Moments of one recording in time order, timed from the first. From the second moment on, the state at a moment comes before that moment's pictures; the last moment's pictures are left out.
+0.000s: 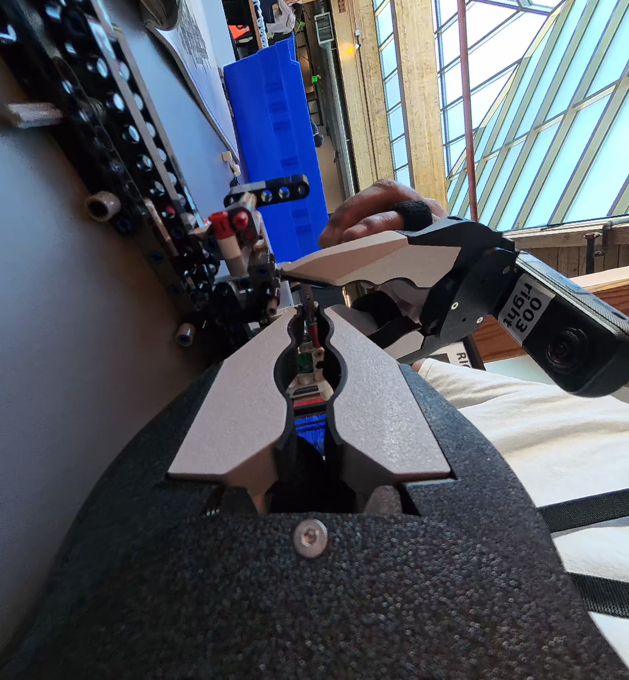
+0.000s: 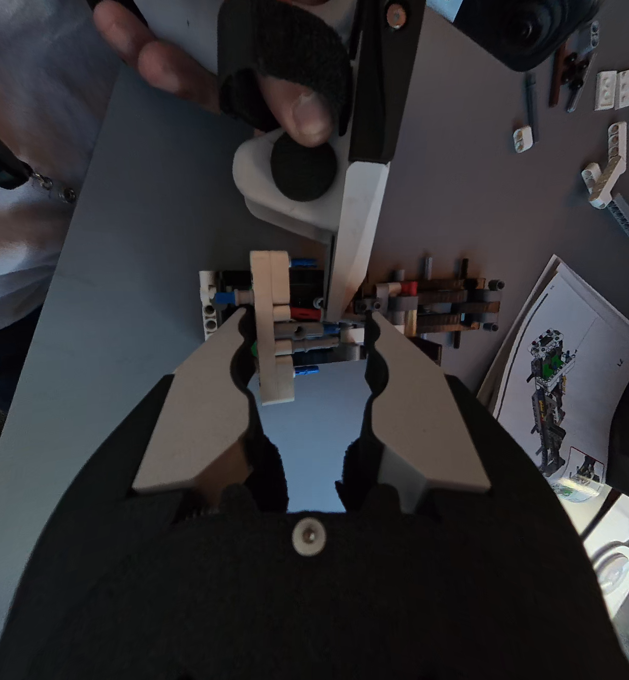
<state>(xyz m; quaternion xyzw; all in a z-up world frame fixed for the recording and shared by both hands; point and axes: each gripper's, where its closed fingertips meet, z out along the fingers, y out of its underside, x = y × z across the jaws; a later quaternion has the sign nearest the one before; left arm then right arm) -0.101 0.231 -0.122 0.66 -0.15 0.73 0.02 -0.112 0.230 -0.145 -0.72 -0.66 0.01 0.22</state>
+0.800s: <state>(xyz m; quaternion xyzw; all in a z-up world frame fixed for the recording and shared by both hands) -0.104 0.232 -0.121 0.66 -0.14 0.74 0.03 -0.104 0.224 -0.114 -0.74 -0.58 0.01 0.33</state>
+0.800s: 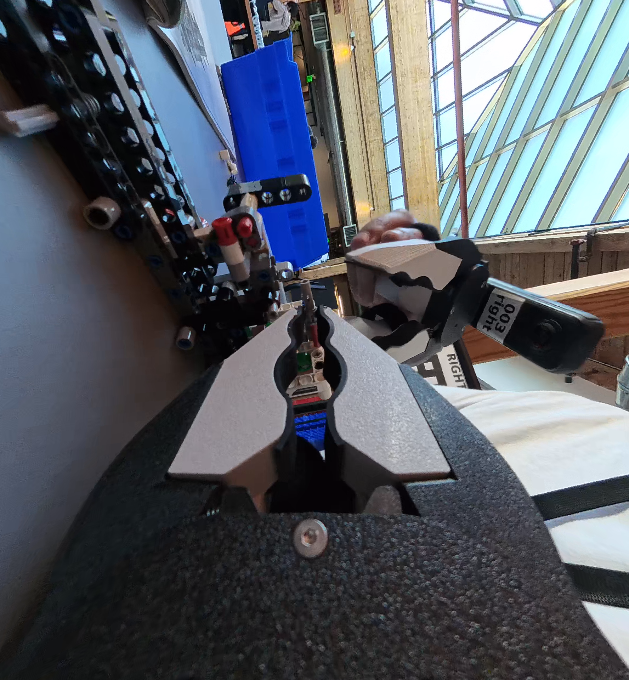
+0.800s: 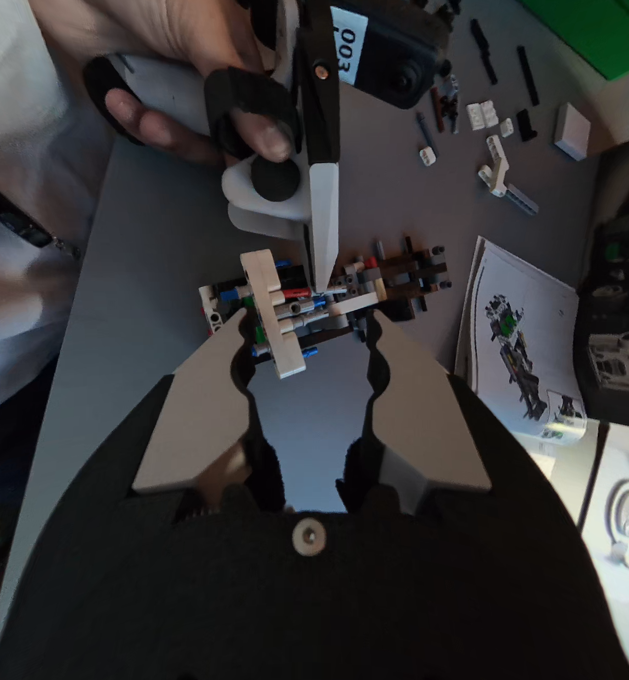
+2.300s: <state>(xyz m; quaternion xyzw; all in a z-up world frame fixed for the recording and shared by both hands) -0.143 0.211 -0.082 0.52 -0.55 0.63 0.14 -0.143 0.216 -0.095 -0.79 -0.15 -0.02 0.60</state>
